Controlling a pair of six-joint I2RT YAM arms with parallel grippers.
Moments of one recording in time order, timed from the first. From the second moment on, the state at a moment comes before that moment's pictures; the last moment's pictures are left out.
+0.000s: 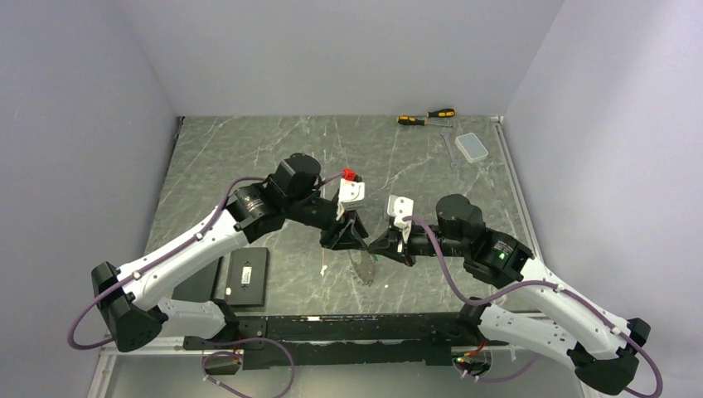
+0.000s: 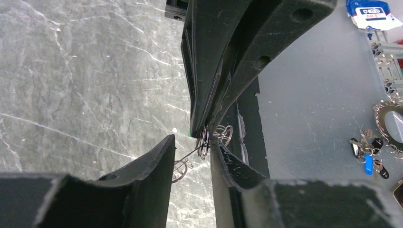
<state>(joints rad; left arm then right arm) -0.88 1.25 1.26 -0.52 0.75 0.19 0.88 0.79 0.92 -0.48 -0.47 -0.19</state>
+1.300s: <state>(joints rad) -0.88 1.17 1.18 -0.33 0.79 0.09 0.88 0.69 0.90 -0.43 -0.43 -0.17</state>
